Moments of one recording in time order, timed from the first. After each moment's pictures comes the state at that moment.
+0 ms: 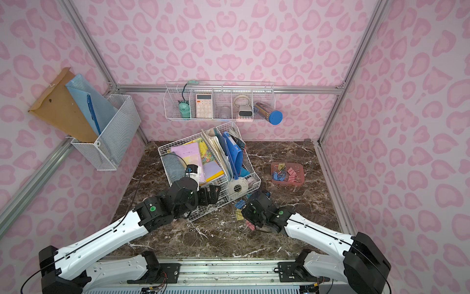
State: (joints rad) left arm -0.87 1.10 1.01 -0.52 -0.30 -0.65; right arm 0.88 1.16 0.63 -0.29 0.01 1.38
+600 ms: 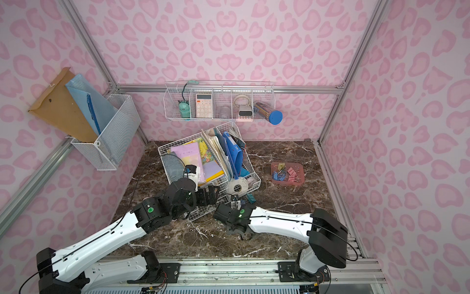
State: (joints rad) left arm -0.87 1.07 1.00 -0.52 -0.30 -0.65; right arm 1.24 1.61 1.09 -0.84 0.32 0.94
